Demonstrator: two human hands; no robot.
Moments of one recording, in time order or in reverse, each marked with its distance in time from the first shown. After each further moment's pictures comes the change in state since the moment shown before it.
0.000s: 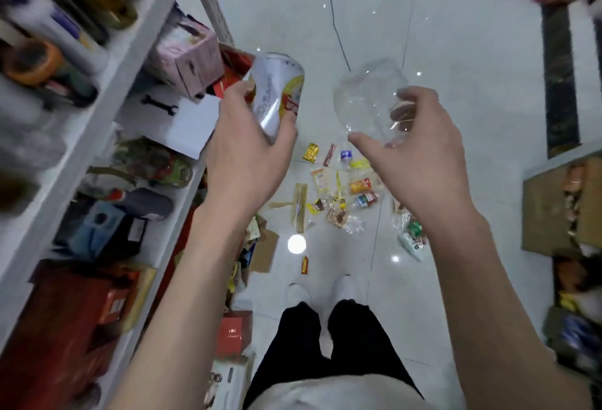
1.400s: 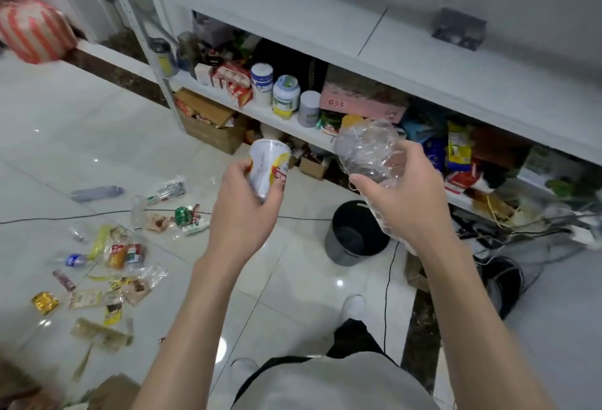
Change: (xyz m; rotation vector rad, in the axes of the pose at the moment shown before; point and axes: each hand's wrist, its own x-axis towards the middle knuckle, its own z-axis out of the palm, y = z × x) left_hand -0.474 0.133 0.048 -0.224 -1.085 0.783; right_hand -0.613 0.099 -0.216 -0.148 0.977 0.924
